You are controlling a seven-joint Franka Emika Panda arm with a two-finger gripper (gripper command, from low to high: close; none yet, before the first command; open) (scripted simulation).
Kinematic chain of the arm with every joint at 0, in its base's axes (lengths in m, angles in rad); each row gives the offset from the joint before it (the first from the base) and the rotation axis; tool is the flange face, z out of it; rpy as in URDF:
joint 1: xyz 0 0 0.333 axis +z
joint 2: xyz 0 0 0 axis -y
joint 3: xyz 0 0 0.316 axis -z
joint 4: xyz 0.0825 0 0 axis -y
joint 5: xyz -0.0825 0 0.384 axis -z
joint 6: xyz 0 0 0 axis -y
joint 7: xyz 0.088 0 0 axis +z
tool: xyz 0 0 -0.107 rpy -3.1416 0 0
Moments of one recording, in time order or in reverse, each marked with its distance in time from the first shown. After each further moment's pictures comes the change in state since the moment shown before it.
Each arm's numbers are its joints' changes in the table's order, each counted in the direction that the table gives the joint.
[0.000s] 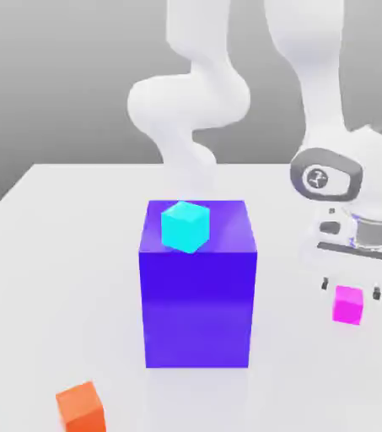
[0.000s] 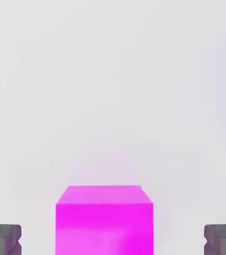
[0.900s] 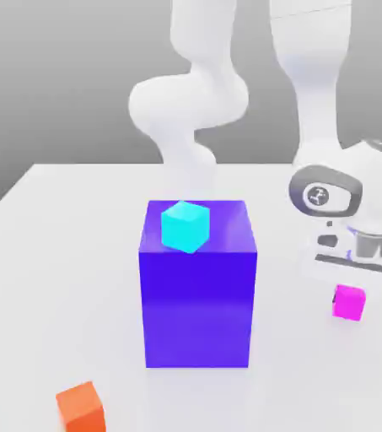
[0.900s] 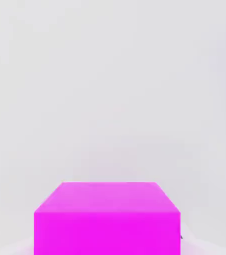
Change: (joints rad) arm 0.011 -0.010 0.013 0.003 0.013 0.009 -0.010
